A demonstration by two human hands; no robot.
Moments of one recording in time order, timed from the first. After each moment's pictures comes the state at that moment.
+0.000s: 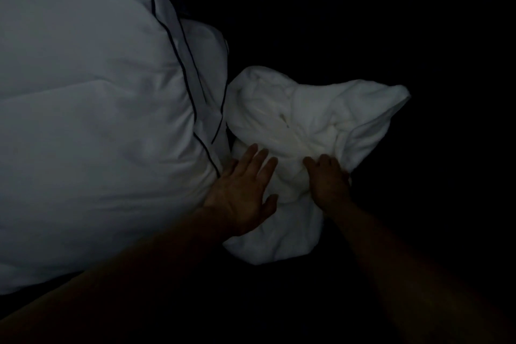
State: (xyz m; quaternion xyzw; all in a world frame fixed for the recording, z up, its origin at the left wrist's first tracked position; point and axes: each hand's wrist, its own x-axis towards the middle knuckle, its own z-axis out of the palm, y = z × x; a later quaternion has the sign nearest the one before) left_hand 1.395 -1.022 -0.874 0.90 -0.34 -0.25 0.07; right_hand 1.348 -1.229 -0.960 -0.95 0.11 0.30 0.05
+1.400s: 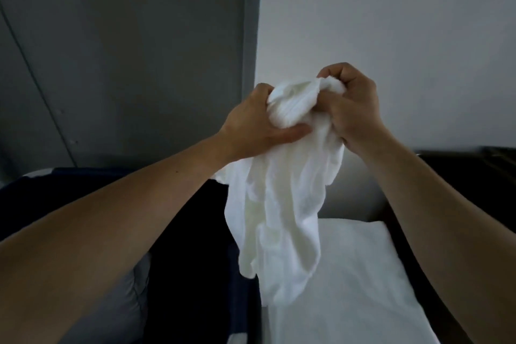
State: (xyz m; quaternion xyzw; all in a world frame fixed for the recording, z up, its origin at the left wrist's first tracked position) left_hand 1.149 -1.285 -0.028 0.80 -0.42 0.06 0.43; right_hand 1.041 -1.432 0.005 -0.78 0.07 -0.41 0.46
